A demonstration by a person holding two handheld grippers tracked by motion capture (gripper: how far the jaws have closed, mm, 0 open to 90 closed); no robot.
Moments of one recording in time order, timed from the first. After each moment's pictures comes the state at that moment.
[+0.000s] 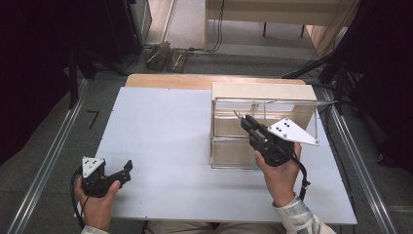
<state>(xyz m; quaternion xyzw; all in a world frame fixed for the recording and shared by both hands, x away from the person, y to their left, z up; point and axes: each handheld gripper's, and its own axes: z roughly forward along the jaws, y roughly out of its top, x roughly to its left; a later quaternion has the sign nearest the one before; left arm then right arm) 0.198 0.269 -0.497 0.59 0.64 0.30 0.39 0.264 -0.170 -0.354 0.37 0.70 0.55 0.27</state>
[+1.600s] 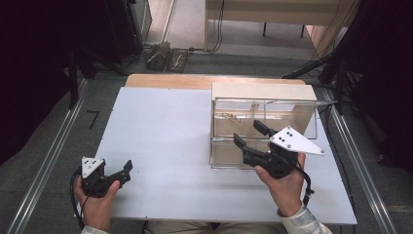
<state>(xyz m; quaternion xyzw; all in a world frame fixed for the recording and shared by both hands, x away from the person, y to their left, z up) 0.198 0.269 -0.496 0.59 0.64 0.30 0.39 0.242 -0.174 -0.352 0.35 0.71 0.56 0.25</state>
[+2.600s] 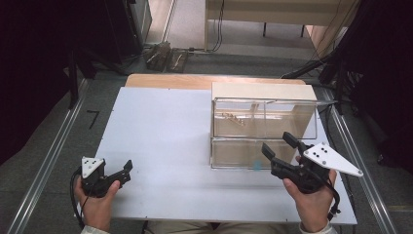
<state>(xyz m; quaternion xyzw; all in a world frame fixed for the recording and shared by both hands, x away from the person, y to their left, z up) 0.198 0.269 -0.496 0.59 0.64 0.30 0.40 0.216 -0.232 -0.361 0.39 0.69 0.54 0.28</state>
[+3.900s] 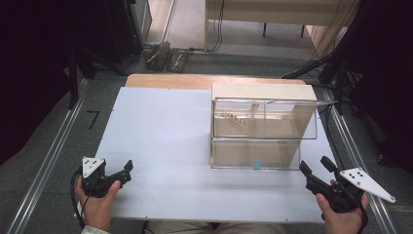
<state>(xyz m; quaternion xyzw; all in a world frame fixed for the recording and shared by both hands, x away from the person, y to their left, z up) 0.198 0.268 -0.496 0.59 0.64 0.30 0.39 0.201 -0.324 -0.425 0.51 0.64 0.48 0.30</state>
